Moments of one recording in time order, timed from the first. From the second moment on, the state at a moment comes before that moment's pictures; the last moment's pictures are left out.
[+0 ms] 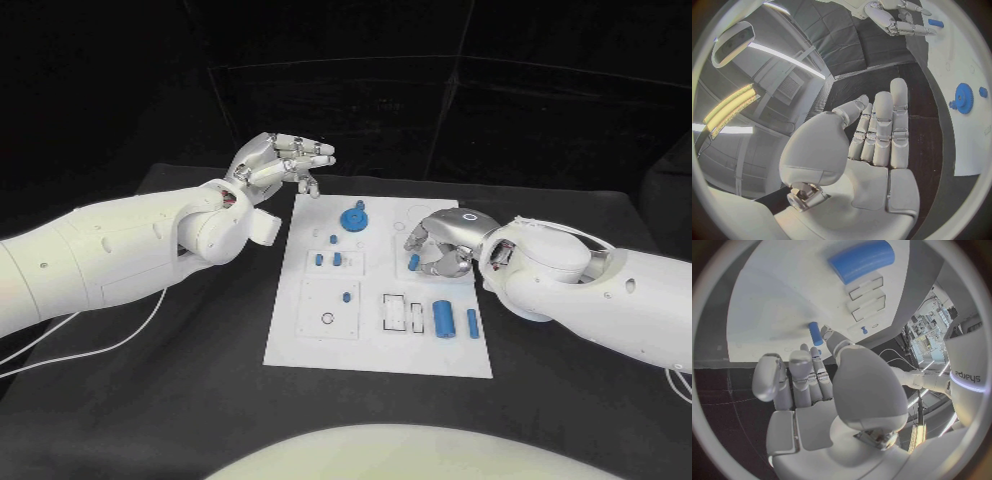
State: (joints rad) left arm 1.24 -0.79 -0.11 1.32 -0.11 -0.10 0.56; left_hand 1.24 -0.02 0.49 -0.16 0.05 1.01 0.19 0.12 0.07 1.04 0.12 0.22 0.07 1.23 0.02 1.01 0.42 0.17 1.24 0.12 0.63 0.54; right arm 1.14 -0.80 -0.04 1.60 -1.69 -0.17 -0.20; right_hand 1.37 -0.13 0.31 -0.01 0.13 0.93 0.14 0.07 0.07 0.94 0.11 0.20 0.07 1.46 0.02 1.07 0.83 0.08 1.36 0.12 1.34 1.21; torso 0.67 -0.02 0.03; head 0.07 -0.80
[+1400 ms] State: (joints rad) left arm 1.24 -0.79 -0.11 1.32 -0.11 -0.09 0.55; left_hand 1.24 -0.02 0.49 -0.16 0.05 1.01 0.19 0.12 0.07 1.04 0.12 0.22 0.07 1.23 0.02 1.01 0.42 0.17 1.24 0.12 0.63 0.54; right arm 1.14 -0.78 -0.04 1.58 -1.70 -0.14 -0.22; right_hand 1.36 -0.12 0.39 0.02 0.10 1.02 0.17 0.07 0.07 1.12 0.09 0.17 0.06 1.46 0.00 1.14 0.88 0.08 1.43 0.11 1.41 1.31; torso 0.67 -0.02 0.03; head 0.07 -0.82
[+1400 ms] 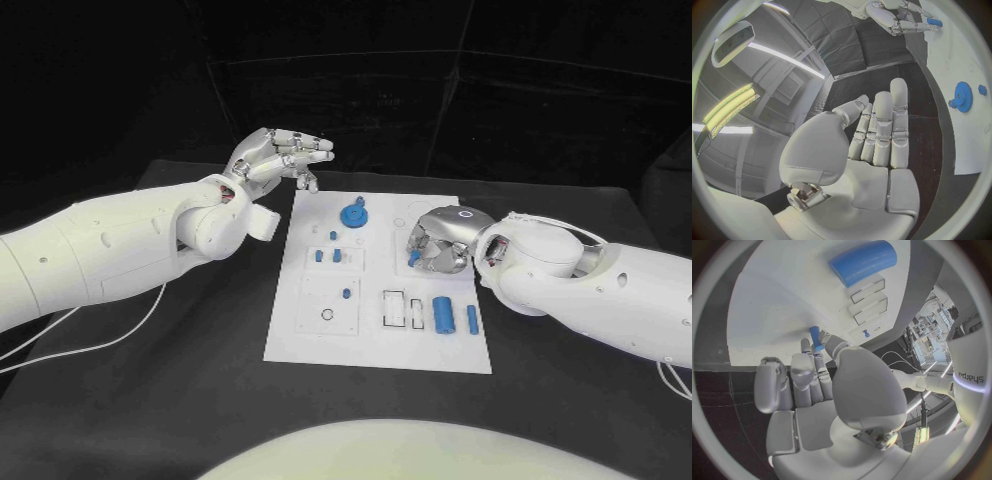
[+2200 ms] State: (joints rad) left arm 1.24 -0.79 -0.11 1.32 -0.11 -0.09 0.55; left_hand 1.24 -0.02 0.49 -0.16 0.05 1.01 0.19 0.12 0.07 1.04 0.12 0.22 0.07 1.23 0.02 1.01 0.41 0.17 1.24 0.12 0.63 0.54; right arm 1.14 -0.77 -0.04 1.58 -1.70 -0.15 -0.22; right_hand 1.40 -0.07 0.46 0.00 0.06 1.10 0.14 0.10 0.08 1.22 0.06 0.18 0.08 1.47 -0.01 1.18 0.91 0.06 1.45 0.10 1.44 1.31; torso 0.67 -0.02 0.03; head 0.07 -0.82
